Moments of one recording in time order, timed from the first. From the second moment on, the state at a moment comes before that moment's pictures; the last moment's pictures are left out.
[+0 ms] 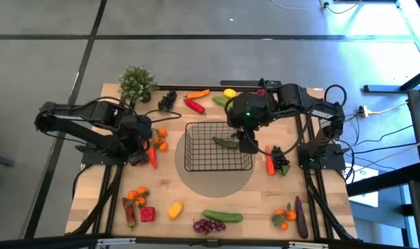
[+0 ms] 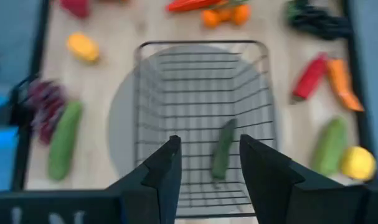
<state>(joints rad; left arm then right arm) -0.10 1.03 1.19 -1.35 0.25 -0.76 0.07 1.83 2.34 -1.52 0.02 0.02</state>
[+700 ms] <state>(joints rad) -0.51 1.02 1.19 -1.16 0.04 -0.94 0.17 1.46 1.91 -1.16 -0.05 0.13</state>
